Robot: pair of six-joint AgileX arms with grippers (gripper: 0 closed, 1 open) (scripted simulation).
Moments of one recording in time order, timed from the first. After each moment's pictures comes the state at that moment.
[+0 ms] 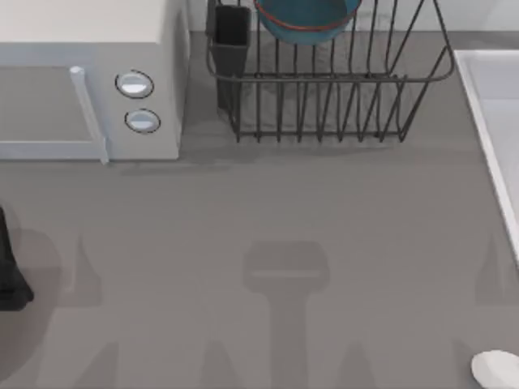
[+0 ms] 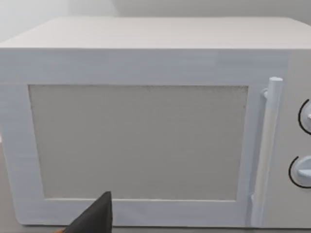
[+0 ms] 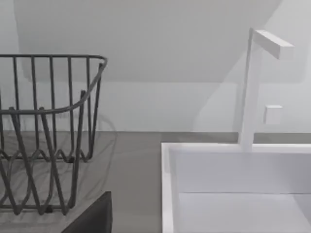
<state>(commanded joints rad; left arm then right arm) 0.00 0.00 0.00 0.00 0.00 0.00 0.02 0.03 0.03 0.01 0.02 0.00</state>
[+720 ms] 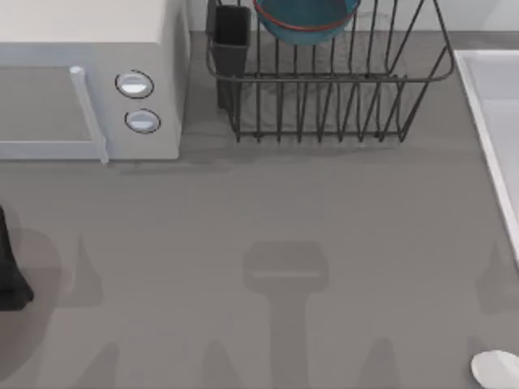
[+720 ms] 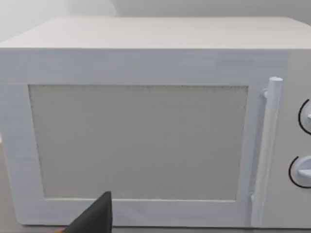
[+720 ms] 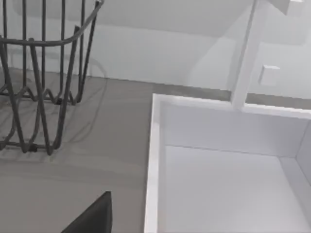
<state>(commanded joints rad) 0.00 0.00 0.00 0.00 0.00 0.00 0.00 0.10 0.07 -0.09 0.00 -0.11</state>
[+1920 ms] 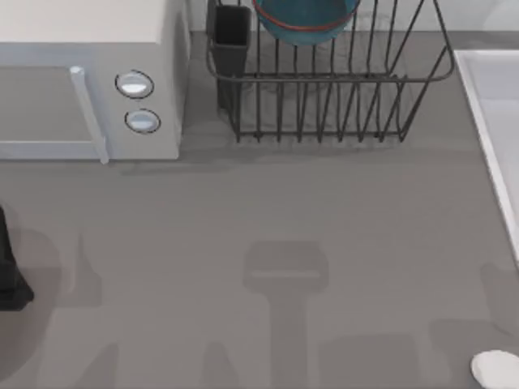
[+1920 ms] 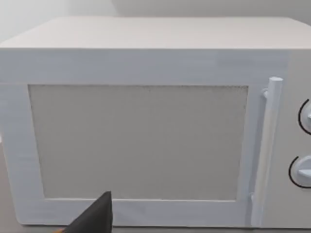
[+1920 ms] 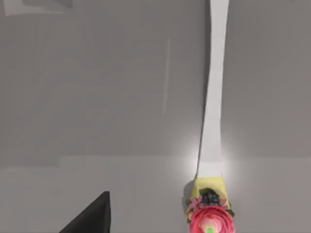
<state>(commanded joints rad) 0.00 0.00 0.00 0.00 0.00 0.00 -0.06 1.24 0.77 -1.07 0.01 -1.63</state>
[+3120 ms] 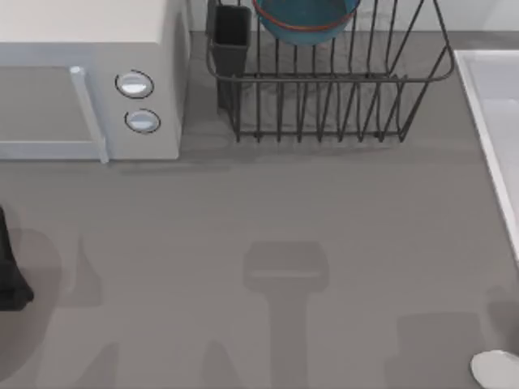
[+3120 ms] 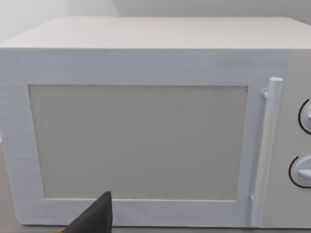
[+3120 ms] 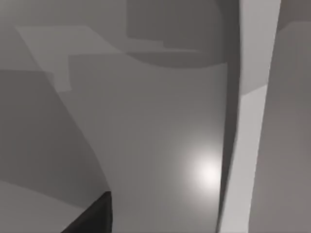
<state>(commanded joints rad) 0.00 0.00 0.00 0.00 0.00 0.00 -0.06 1.50 0.52 -0.59 0.01 -1.65</state>
